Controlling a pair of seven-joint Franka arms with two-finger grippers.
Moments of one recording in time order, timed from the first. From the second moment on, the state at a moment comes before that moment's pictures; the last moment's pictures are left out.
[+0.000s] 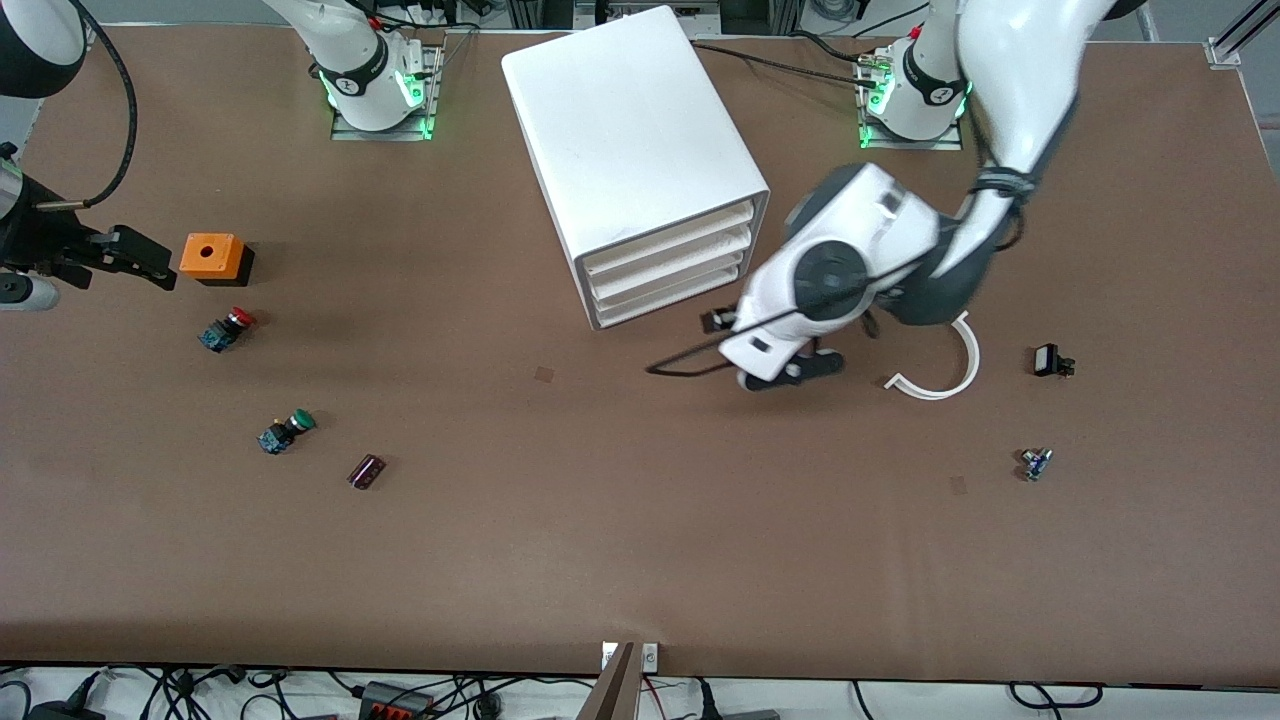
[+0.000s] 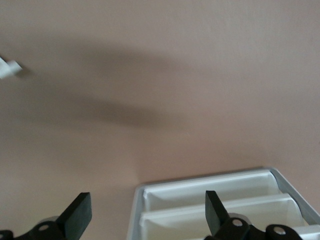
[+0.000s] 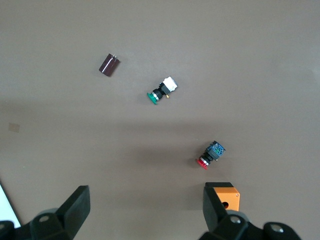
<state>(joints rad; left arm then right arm) -0.03 0.57 -0.56 -1.45 0.08 1.76 -0.79 -0.02 0.04 -0.02 -1.68 -0.03 1.71 -0.04</state>
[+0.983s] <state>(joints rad) 0.19 0.25 -0.36 -1.43 0.08 1.65 -0.12 -0.01 0.04 -0.02 -1.68 -0.03 1.69 -0.04</state>
